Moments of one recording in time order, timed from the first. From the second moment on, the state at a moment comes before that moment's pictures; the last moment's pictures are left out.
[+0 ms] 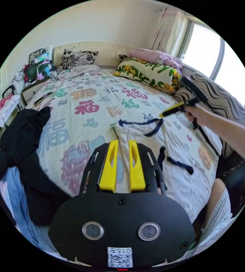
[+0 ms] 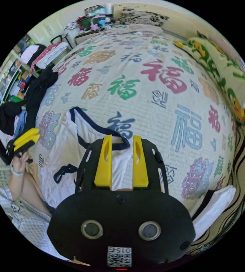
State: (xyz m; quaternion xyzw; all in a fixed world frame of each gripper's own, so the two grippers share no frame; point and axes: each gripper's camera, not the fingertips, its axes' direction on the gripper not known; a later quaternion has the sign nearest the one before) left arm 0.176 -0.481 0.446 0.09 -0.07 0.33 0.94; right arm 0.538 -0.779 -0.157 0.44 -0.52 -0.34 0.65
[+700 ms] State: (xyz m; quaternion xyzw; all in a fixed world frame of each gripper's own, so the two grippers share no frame) left arm 0.279 -0.634 0.528 0.00 -0.15 0.39 0.91; right arm 0.633 -0.829 -0.073 0.42 -0.59 -0.26 0.64
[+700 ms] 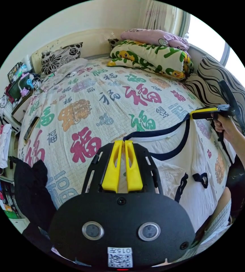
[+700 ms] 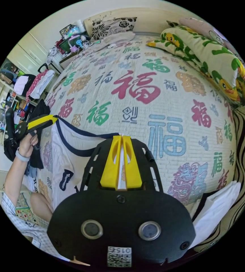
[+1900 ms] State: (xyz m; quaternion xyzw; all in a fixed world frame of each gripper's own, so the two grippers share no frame) left arm 0.238 -0.187 0.450 -0.22 -0.15 0.61 0.75; right arm 0.602 -0.530 0.319 0.38 -0.54 -0.48 0.58
